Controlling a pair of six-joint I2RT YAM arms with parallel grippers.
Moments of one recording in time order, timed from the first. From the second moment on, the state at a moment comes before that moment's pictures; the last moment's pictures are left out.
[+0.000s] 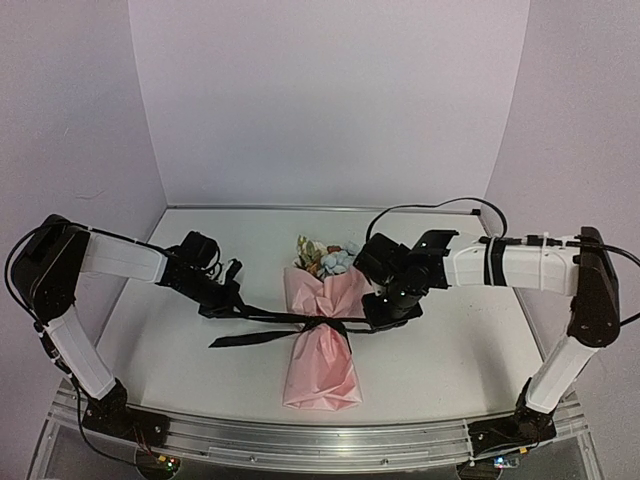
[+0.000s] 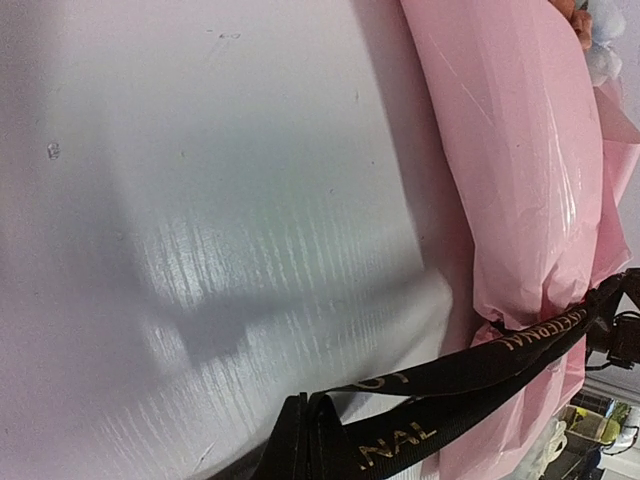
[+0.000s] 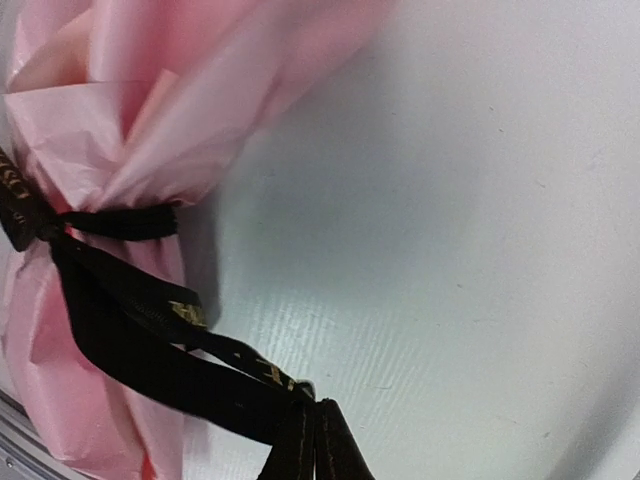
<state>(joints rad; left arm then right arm) -0.47 1.68 0.86 -0.24 0.50 -0.45 0.95 1.72 1.29 -0.86 0.15 0.61</state>
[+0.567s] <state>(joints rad) -0.46 1.68 0.85 -0.20 0.56 -0.47 0.89 1.60 1.08 -0.74 0.20 0.70</state>
